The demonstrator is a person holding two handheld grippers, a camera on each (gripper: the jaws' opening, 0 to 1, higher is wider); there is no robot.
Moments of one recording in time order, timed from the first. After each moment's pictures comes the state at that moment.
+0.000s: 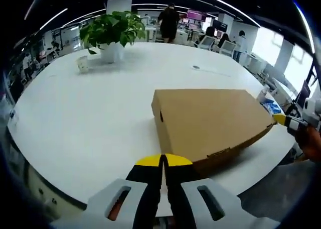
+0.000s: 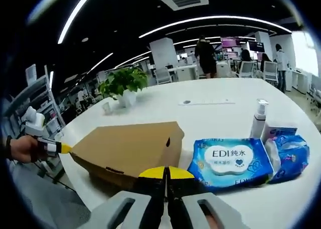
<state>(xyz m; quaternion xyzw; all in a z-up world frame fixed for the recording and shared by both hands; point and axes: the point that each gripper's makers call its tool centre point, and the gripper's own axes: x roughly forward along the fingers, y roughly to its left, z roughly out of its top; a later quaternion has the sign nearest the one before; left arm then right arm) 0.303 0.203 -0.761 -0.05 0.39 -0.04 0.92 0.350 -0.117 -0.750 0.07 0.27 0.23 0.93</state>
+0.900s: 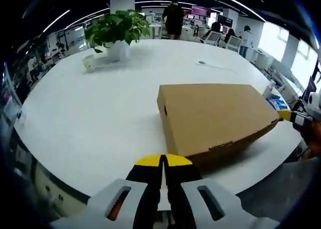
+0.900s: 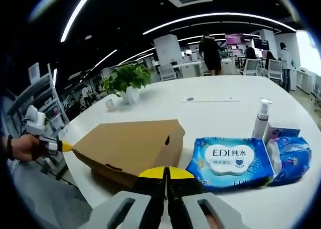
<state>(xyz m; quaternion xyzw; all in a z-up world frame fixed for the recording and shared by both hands) 0.292 0.210 -0.758 -0.04 0.40 0.00 0.92 0.349 -0.120 -0.750 0.07 0.28 0.24 0.93</state>
